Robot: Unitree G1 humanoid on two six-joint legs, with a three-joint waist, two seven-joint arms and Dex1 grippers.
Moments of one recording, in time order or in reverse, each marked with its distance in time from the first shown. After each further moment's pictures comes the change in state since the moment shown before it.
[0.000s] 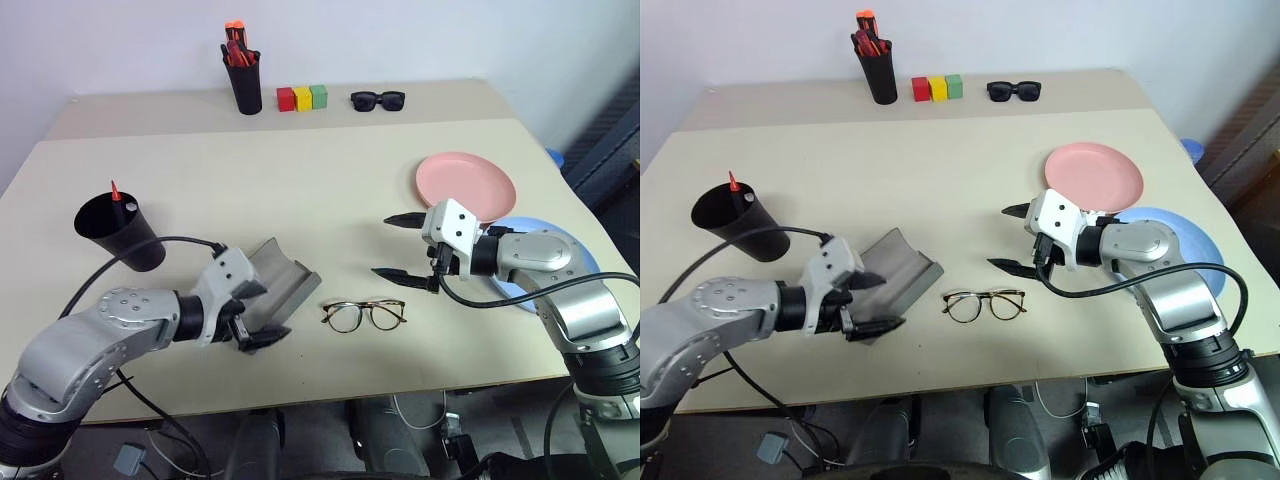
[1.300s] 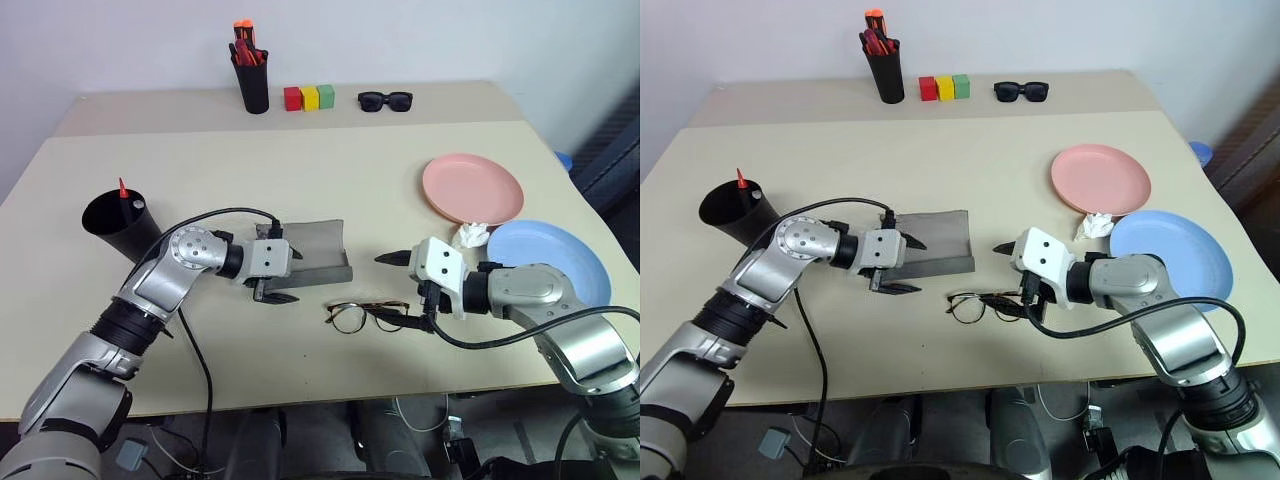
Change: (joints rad) left arm -0.388 -0.177 -0.312 0.869 0.638 -1.135 -0.515; right arm 0.155 -0.051 0.027 -0.243 0.028 0.191 -0.047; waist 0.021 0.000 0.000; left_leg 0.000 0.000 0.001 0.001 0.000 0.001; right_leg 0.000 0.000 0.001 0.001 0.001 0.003
